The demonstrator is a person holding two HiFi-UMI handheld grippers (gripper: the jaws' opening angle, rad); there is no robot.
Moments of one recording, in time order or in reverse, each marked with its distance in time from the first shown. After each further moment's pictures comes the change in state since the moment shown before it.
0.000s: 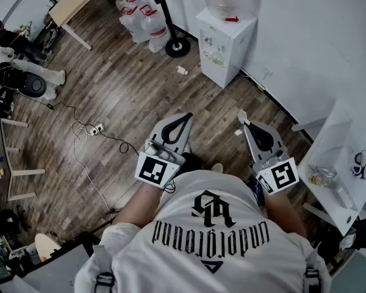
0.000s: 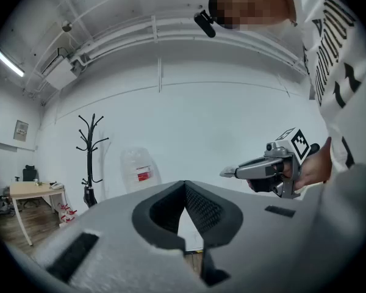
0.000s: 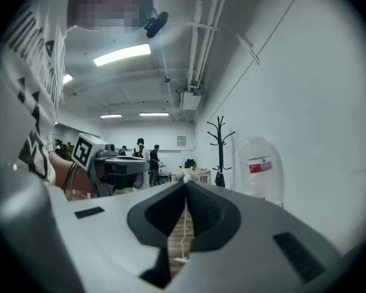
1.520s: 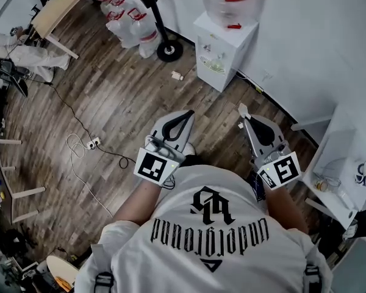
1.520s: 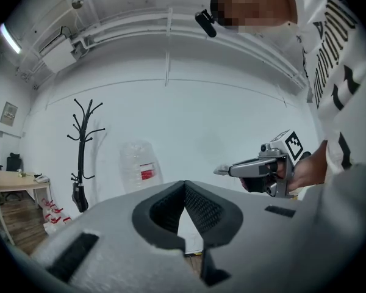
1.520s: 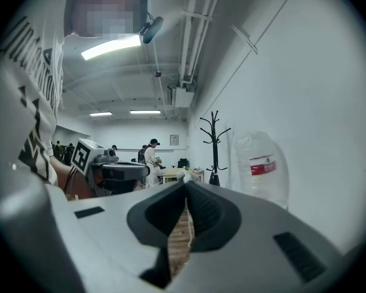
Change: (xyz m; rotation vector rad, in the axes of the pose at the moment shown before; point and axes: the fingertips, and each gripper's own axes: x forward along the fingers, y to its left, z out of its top) left arm 0.061 0.128 -0.022 -0.054 0.001 -0.112; right arm 0.136 -0.043 0.003 0.024 0.018 -0.063
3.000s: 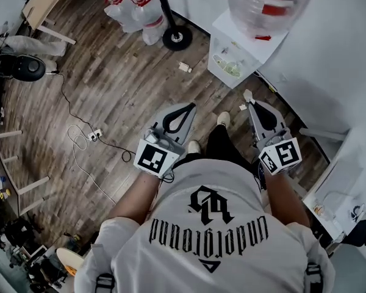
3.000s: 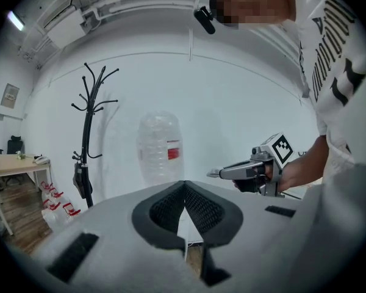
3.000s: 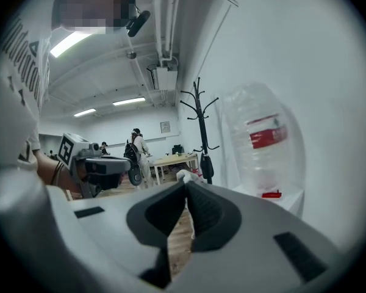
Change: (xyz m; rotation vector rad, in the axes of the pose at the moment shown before) left arm 0.109 0.191 -0.069 -0.103 0.136 0.014; right arm 0.214 -0.128 -0.077 0.131 0.149 -0.023
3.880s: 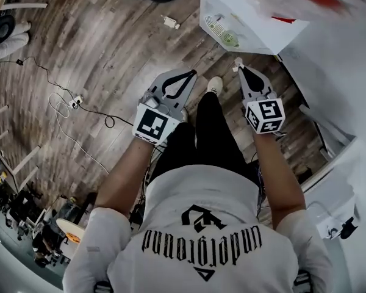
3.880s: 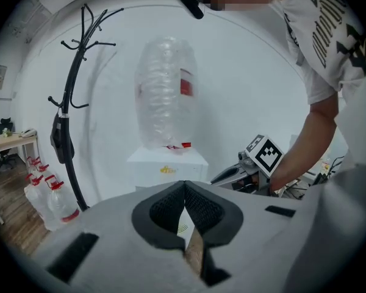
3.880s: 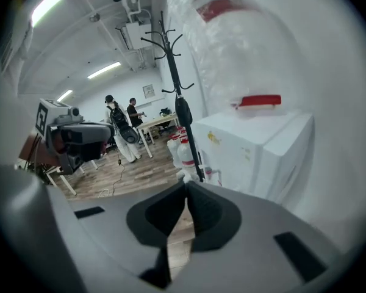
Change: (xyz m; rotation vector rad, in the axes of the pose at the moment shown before) left arm 0.187 0.078 -0.184 -0.019 0.187 -0.062; right arm 0.143 -0.163 -0.252 0.141 0.390 -0.047
